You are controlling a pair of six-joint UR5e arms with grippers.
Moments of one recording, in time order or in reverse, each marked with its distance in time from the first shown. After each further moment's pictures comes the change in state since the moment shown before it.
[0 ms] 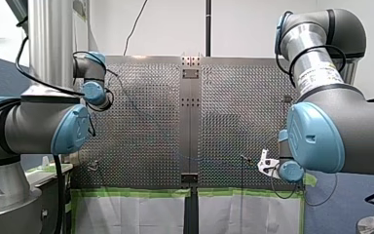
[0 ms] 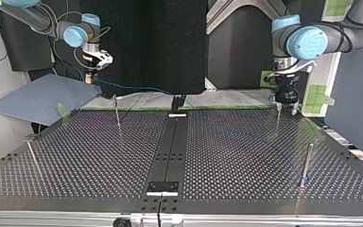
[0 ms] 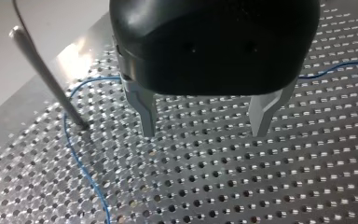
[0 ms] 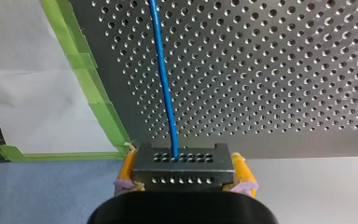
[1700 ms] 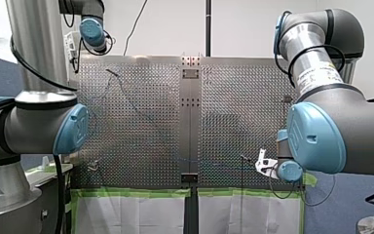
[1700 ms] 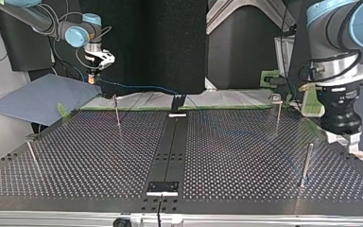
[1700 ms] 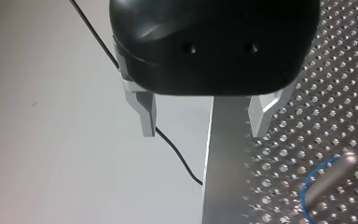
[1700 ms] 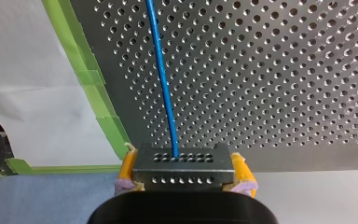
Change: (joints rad) left arm -0.005 0.241 0.403 -0.440 -0.067 0.440; right arm 0.013 0.000 0.000 0.004 -0.022 0.013
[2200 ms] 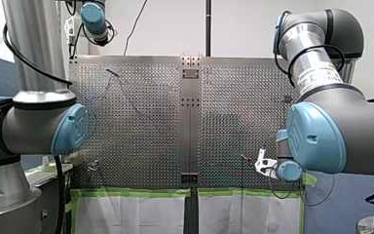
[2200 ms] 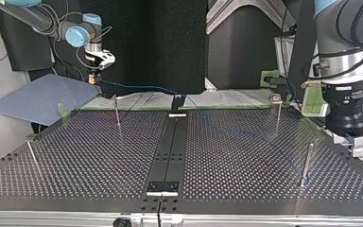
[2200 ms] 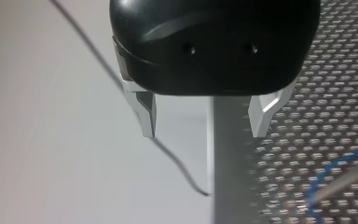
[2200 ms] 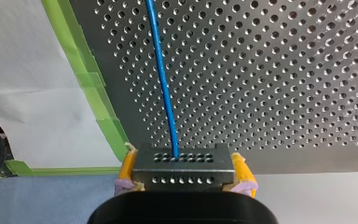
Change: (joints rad) left arm -0.036 0.007 0.087 -0.151 -0.035 0.150; right arm 0.003 0.000 0.000 -0.003 0.000 0.000
